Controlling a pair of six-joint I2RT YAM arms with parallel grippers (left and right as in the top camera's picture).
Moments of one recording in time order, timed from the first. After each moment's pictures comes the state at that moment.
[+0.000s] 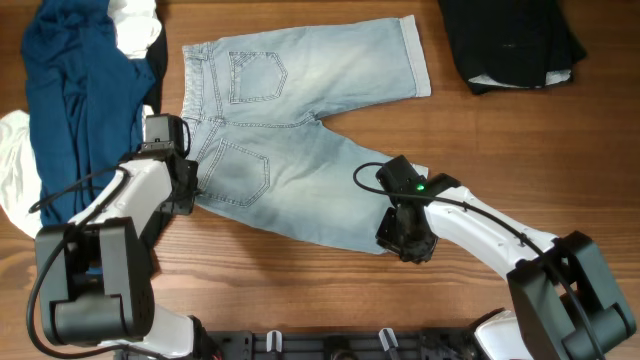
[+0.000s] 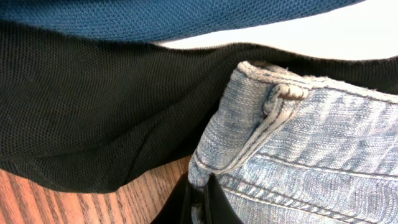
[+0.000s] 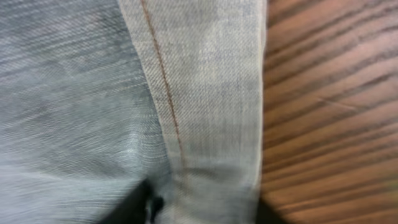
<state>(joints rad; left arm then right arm) 0.07 1.70 0.88 -0.58 -0.16 -1.35 0.51 1.60 0.77 -0.79 -0.14 0.95</state>
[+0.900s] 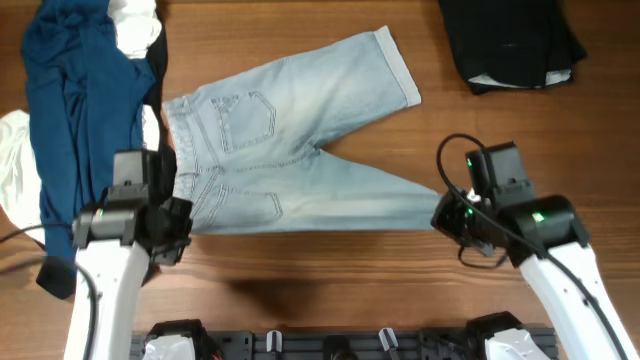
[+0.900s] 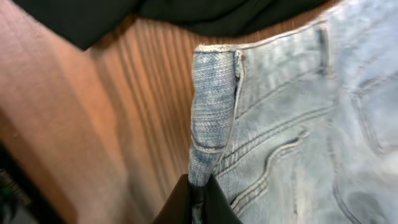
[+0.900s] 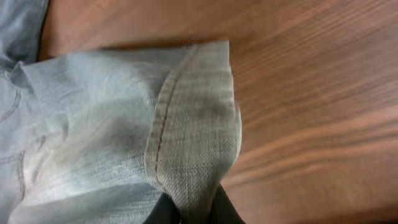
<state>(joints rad) 0.07 1.10 0.87 -1.14 -0.03 -1.23 0.23 1.06 0.92 -1.13 -0.11 0.78</state>
